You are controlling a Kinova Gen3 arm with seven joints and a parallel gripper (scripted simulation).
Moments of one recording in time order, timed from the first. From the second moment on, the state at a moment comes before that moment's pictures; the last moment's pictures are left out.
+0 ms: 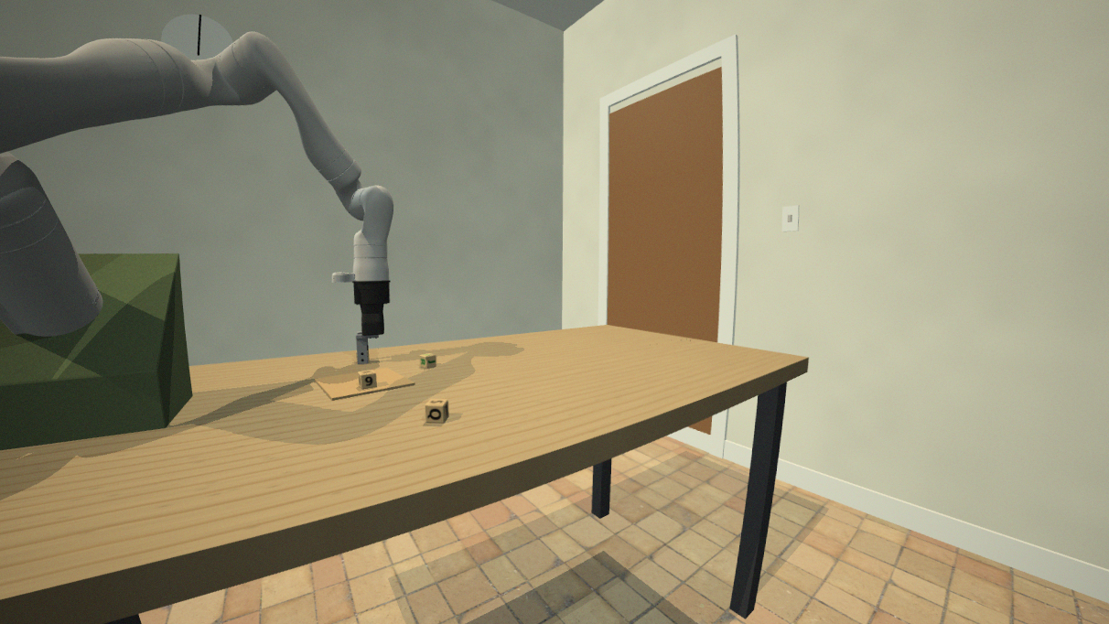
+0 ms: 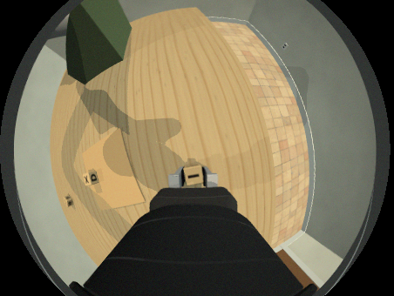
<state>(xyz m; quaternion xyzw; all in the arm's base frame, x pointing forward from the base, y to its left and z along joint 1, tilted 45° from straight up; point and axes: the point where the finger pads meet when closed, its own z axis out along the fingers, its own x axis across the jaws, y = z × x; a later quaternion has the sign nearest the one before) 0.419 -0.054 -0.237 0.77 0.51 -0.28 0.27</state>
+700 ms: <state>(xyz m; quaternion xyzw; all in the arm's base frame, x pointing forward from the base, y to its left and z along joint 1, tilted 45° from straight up) 0.429 0.001 -0.177 0.77 0.50 -0.28 0.27</state>
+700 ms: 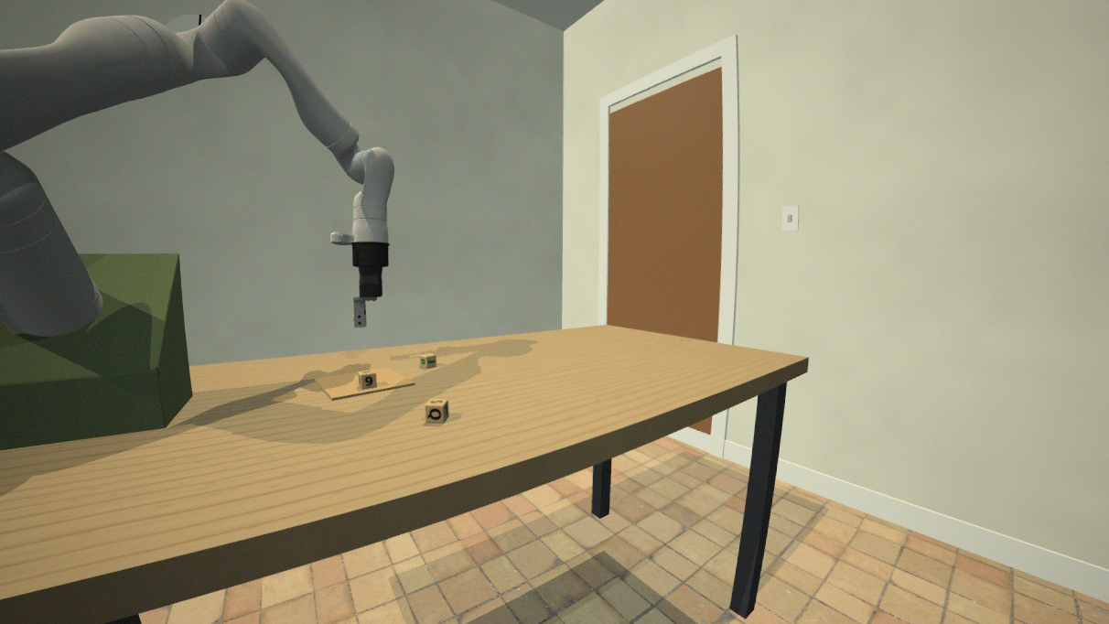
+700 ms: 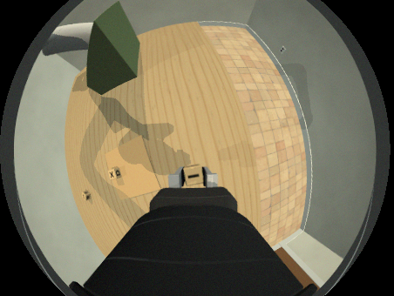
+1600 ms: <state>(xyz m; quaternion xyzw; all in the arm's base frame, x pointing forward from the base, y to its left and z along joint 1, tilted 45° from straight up) 0.427 -0.013 -0.144 0.84 0.37 -0.23 0.31</state>
